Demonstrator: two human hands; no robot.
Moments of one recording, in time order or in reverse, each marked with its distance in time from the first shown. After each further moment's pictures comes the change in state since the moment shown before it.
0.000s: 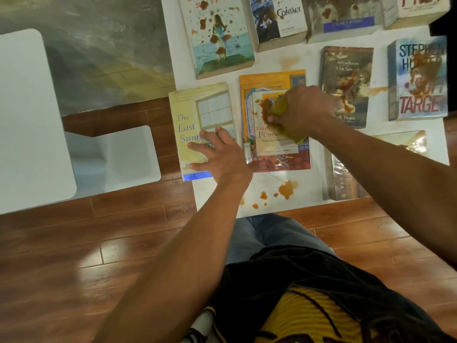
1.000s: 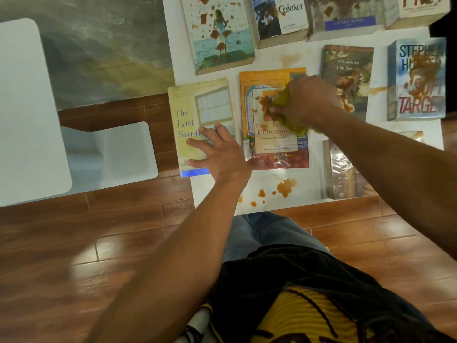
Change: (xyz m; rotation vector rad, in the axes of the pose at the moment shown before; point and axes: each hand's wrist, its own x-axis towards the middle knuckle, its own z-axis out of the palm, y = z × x) left_hand 0.001 0.001 0.005 0.020 0.038 0.006; right_hand 0.014 0.005 -0.001 -0.030 0.028 -0.038
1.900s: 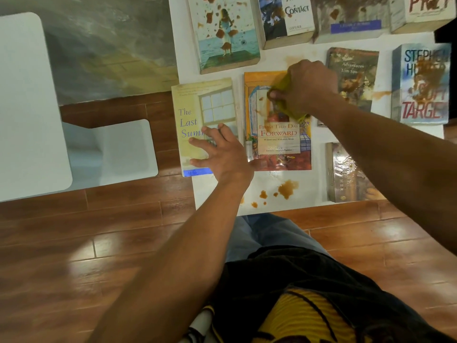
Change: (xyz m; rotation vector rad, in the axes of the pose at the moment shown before) left_hand -0.002 0.000 -0.002 -0.029 0.004 0.001; right_hand 0.026 -0.006 -0.009 -0.053 0.085 -0.072
